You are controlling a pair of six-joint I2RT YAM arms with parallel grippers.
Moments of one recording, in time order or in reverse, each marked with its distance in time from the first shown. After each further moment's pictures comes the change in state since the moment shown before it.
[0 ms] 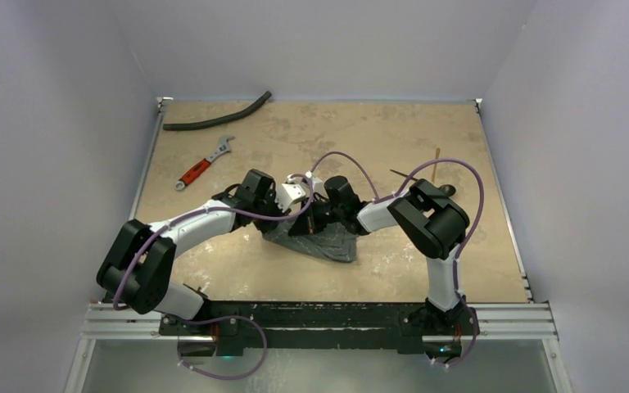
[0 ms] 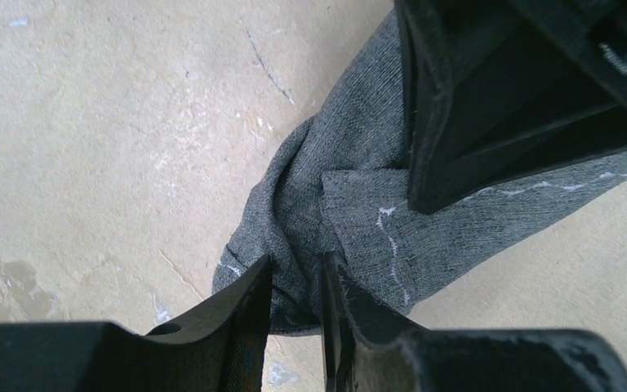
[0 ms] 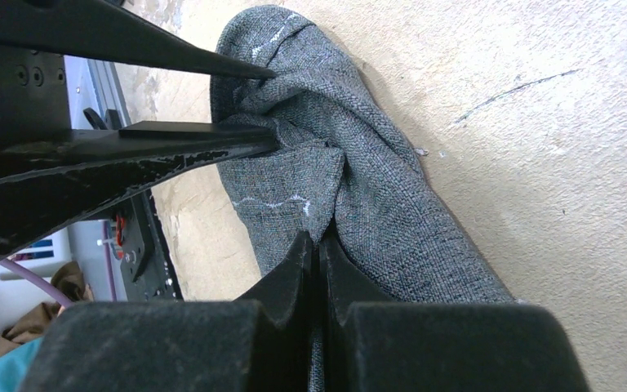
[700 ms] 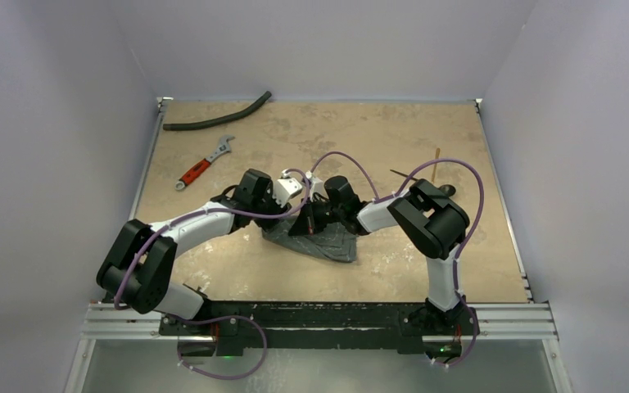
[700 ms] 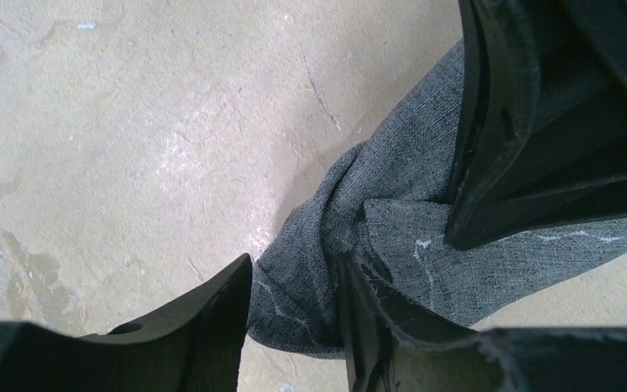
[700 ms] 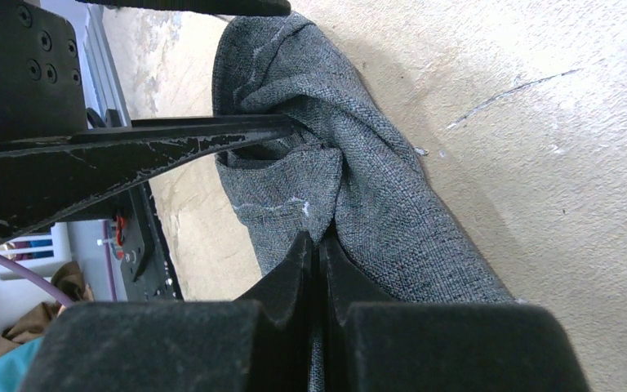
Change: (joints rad) left arm 0.020 0.000 -0.045 0.122 -0.051 -0.072; right arm 0.000 0.000 0.000 0.002 0.000 0.000
